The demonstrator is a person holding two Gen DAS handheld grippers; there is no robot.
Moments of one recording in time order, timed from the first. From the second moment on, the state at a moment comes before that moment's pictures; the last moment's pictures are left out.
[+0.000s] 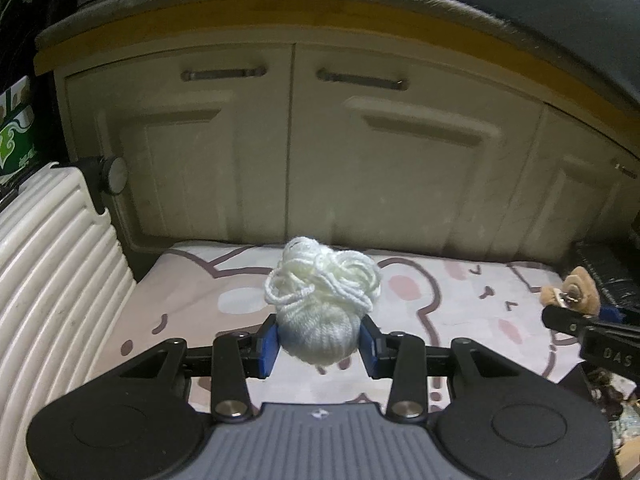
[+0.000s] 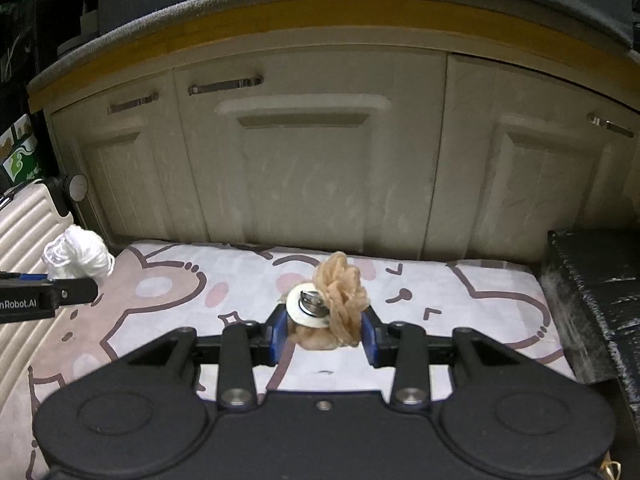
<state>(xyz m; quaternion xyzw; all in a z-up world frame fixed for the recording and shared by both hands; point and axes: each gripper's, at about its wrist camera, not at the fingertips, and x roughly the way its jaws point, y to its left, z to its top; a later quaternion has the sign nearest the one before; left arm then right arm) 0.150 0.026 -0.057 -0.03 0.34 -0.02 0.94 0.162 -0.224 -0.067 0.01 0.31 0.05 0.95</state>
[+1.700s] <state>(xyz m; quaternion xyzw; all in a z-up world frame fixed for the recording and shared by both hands) 0.105 -0.196 -0.043 0.02 0.37 -0.28 0.89 0.088 -0.405 -0.079 0.07 0.47 -0.01 0.88</state>
